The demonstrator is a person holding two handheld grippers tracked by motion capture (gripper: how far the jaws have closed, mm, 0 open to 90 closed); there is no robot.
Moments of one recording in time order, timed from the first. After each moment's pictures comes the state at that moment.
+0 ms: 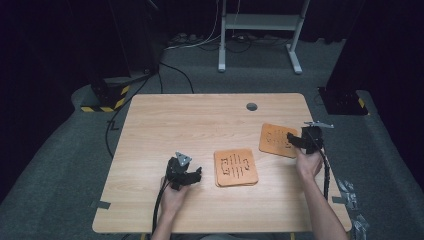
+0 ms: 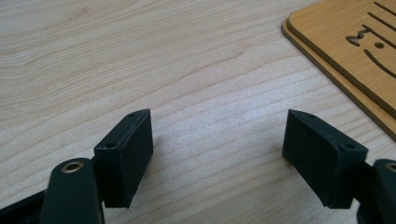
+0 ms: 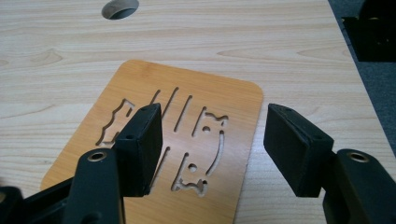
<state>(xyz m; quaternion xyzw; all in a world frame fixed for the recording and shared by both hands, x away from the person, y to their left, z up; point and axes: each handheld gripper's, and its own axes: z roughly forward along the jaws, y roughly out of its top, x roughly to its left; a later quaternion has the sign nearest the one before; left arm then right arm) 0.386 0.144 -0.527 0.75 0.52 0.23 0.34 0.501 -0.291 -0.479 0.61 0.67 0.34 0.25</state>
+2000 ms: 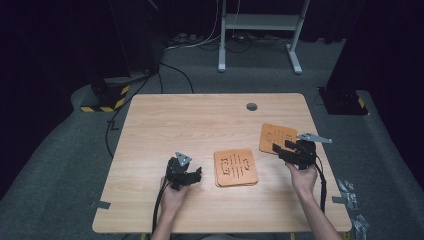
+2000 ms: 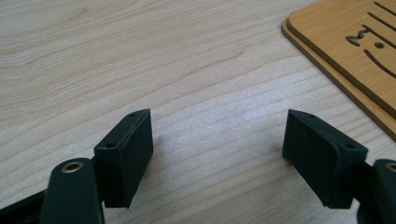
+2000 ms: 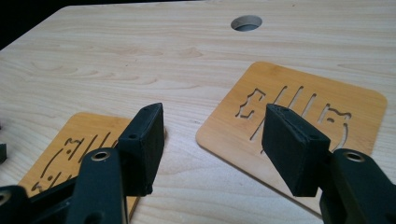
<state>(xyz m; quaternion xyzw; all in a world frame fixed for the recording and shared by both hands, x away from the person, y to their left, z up) 0.386 0.144 -0.527 0.75 0.52 0.23 0.34 0.432 -0.253 -0.456 0.51 0.72 0.44 0.18</state>
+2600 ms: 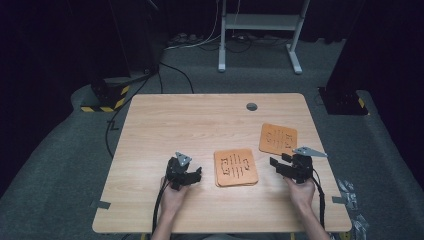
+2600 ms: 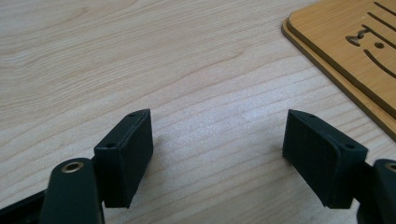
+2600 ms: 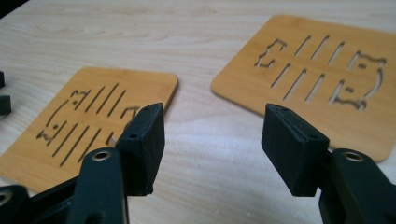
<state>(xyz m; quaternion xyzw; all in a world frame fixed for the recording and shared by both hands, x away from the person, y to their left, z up) 0.386 0.144 -0.527 0.75 0.52 0.23 0.34 0.405 -0.250 -0.489 0.50 0.73 0.43 0.16</state>
